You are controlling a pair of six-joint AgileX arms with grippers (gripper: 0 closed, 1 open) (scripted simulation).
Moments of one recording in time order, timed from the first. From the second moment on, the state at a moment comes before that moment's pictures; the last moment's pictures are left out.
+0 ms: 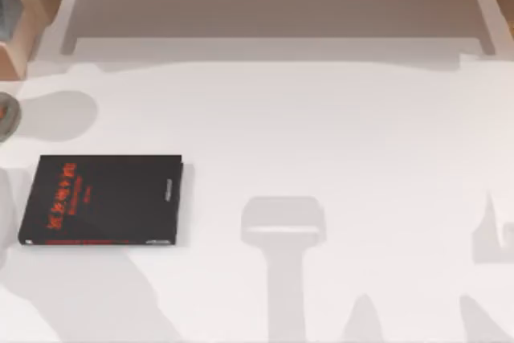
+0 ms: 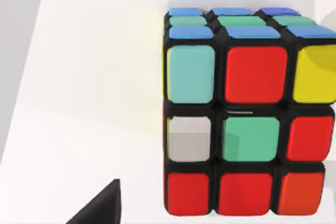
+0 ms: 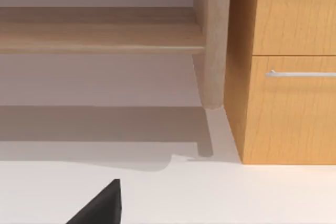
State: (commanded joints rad) left arm 0.54 1.95 1.58 -1.20 0.00 0.20; right arm 0.00 0.00 0.00 0.00 0.00 0.00
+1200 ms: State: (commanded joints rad) left arm 0.55 2.01 1.42 -0.98 0.00 0.20; right arm 0.00 0.00 0.00 0.00 0.00 0.00
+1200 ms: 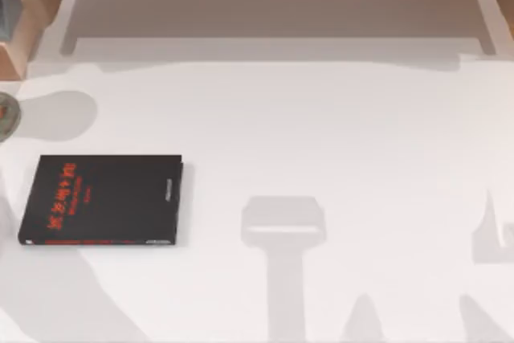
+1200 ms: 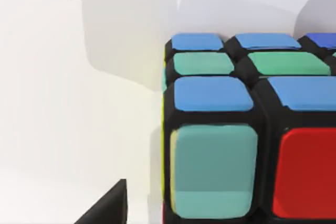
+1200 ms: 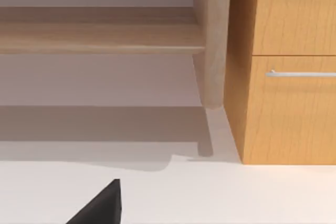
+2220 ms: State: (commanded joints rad) left arm 0.55 2.01 1.42 -0.98 0.00 0.20; right arm 0.00 0.00 0.00 0.00 0.00 0.00
